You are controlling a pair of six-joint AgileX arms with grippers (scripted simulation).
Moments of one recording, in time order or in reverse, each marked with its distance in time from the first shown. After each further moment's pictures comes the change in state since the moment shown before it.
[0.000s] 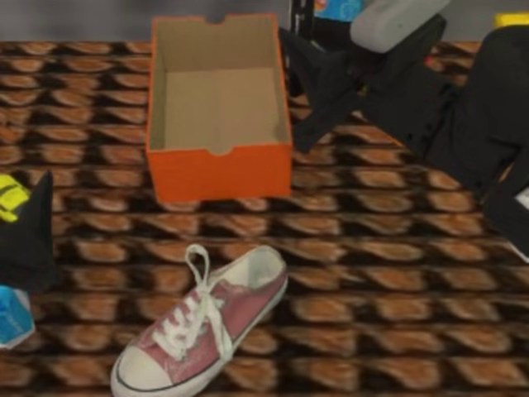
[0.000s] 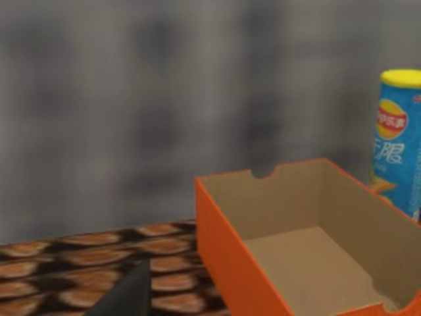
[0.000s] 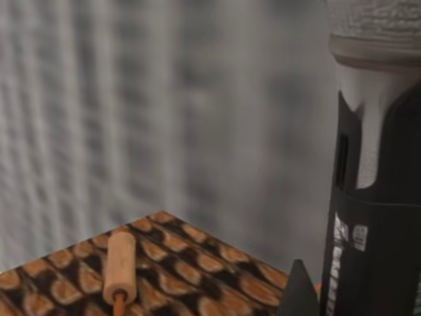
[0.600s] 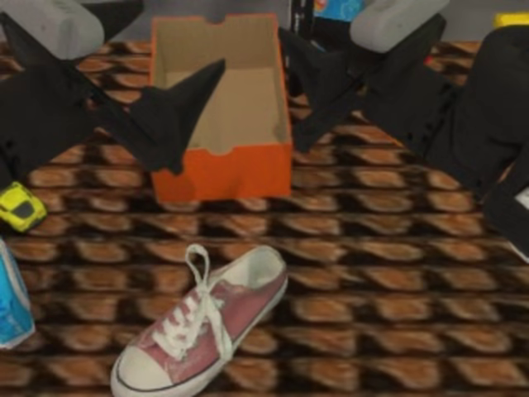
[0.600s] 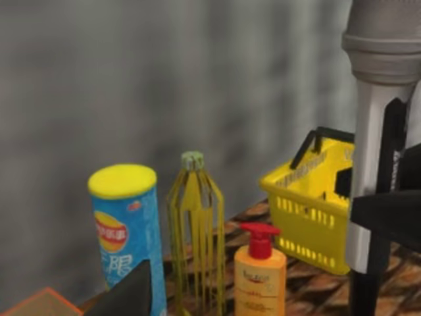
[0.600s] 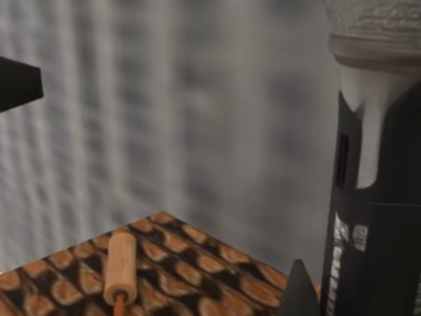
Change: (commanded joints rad) left arm -0.258 0.731 0.470 0.241 0.290 0.036; right arm 0.000 0.000 0.000 0.000 0.000 0.000
